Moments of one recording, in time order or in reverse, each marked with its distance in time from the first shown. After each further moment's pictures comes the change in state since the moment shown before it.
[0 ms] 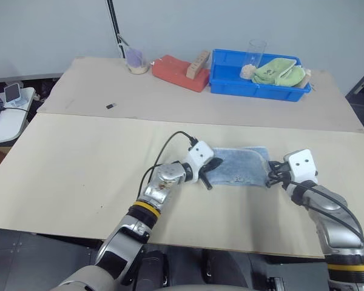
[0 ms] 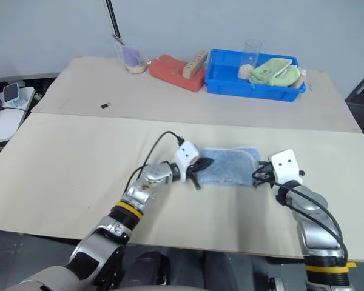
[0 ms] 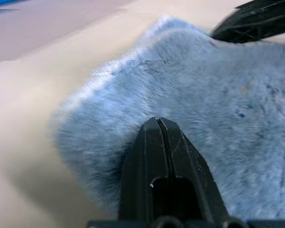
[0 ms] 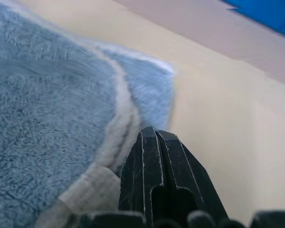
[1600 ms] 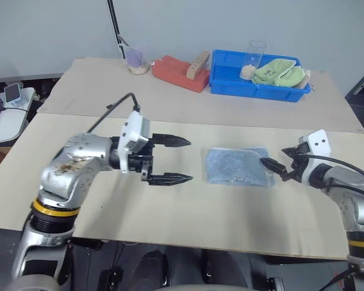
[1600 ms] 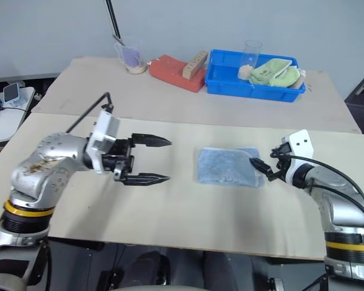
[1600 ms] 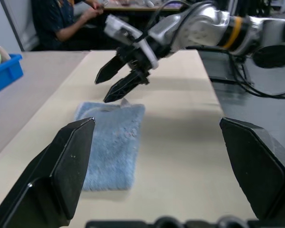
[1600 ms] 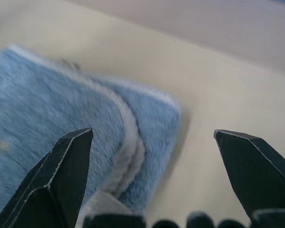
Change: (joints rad) left arm 0.077 0.652 0.249 -0.757 -0.563 0.467 -0.580; right arm -0.220 -0.155 -0.028 0.207 0.219 0.268 0.272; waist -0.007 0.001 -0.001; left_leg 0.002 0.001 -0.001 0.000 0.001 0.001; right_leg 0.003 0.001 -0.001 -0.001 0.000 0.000
